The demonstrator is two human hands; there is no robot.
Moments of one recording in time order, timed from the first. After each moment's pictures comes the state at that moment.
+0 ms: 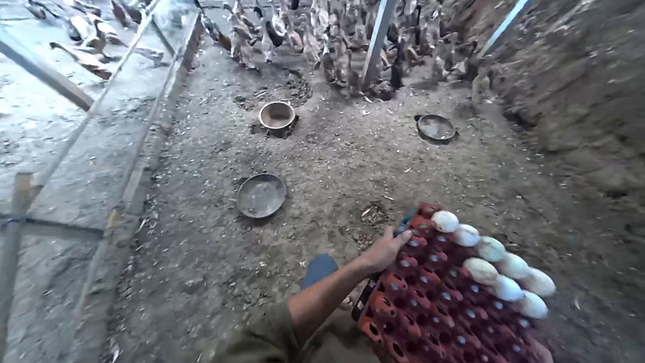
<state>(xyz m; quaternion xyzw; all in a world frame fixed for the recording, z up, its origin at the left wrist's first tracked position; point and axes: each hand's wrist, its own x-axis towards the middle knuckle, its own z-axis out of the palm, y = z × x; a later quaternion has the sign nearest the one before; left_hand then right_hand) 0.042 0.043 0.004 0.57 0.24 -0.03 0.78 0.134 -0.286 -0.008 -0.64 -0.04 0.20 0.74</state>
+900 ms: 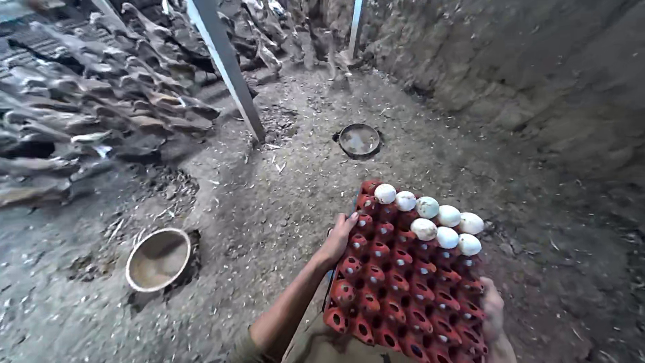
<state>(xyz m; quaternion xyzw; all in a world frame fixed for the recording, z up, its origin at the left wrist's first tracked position) 0.659 0.513 -0.020 0.57 0.17 -0.14 0.79 0.632 0.199 -0.023 -0.59 0.16 0.03 0.79</state>
